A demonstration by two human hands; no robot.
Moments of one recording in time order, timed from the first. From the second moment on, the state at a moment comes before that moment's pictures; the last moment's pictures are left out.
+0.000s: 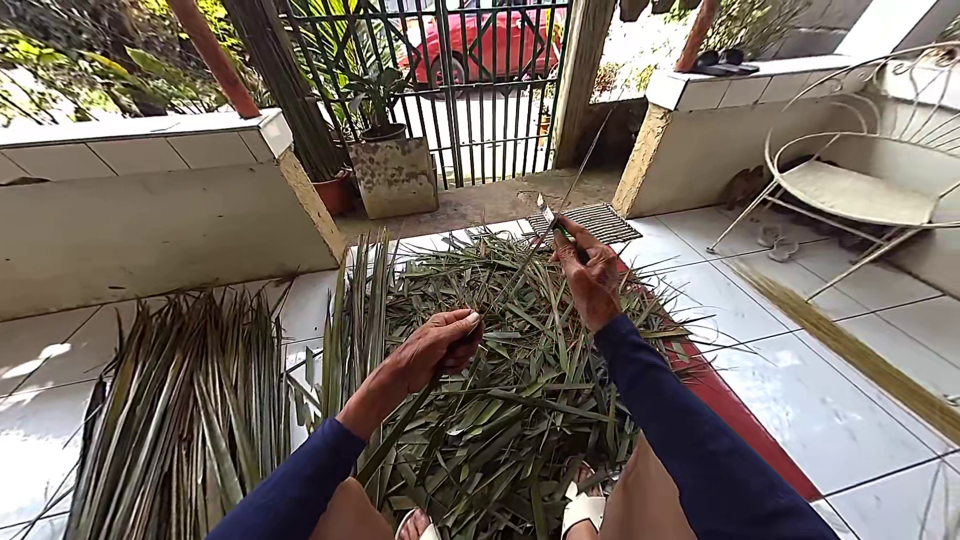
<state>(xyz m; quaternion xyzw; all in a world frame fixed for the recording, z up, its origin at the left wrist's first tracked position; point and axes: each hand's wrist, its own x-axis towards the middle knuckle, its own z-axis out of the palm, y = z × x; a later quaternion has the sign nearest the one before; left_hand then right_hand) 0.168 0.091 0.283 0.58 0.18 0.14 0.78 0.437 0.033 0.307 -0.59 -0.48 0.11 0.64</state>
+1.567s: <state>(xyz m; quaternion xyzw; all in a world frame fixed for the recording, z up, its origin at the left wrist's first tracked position) 0.166 0.115 0.256 0.68 0.31 0.26 0.61 0.447 0.033 0.273 -0.66 -0.52 0.19 0.50</state>
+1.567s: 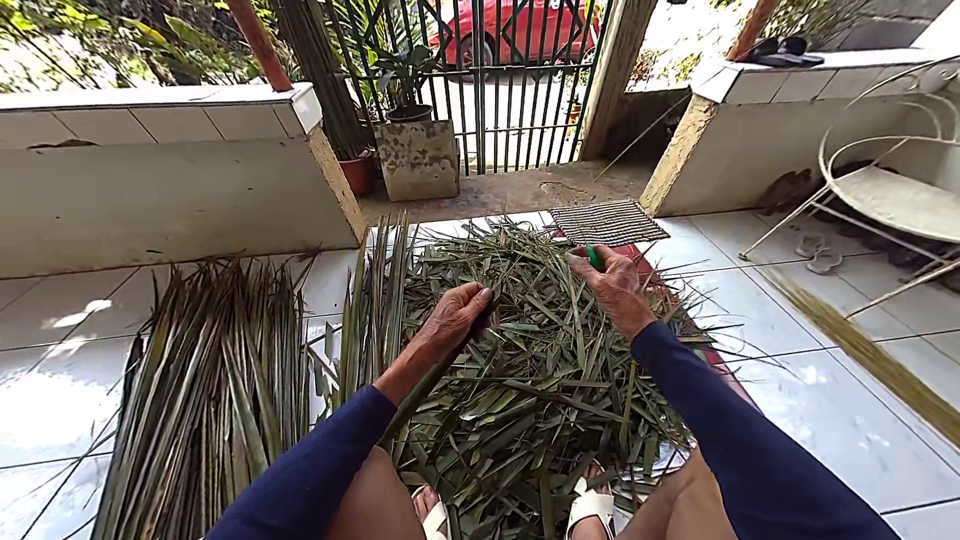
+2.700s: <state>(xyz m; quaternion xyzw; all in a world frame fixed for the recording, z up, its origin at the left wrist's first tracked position) 0.130 0.134 0.248 0.64 0.37 0.30 0.61 0.343 0.037 0.236 -0.60 -0.61 0.26 0.44</state>
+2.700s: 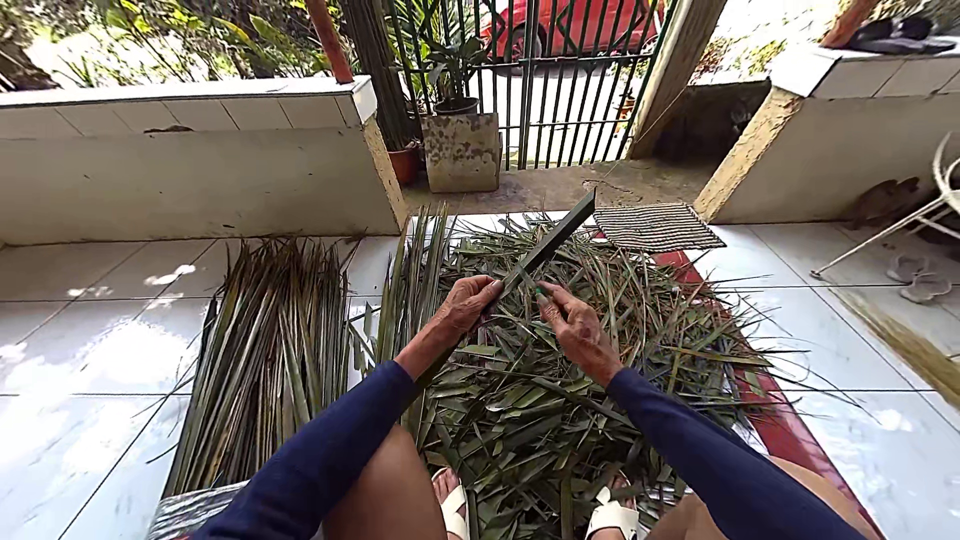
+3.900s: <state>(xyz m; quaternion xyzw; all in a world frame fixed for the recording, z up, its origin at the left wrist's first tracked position) 0.124 0.127 0.258 0.59 0.33 0.22 0.71 0.339 0.037 0.231 -0.66 -0.62 0.17 0.39</state>
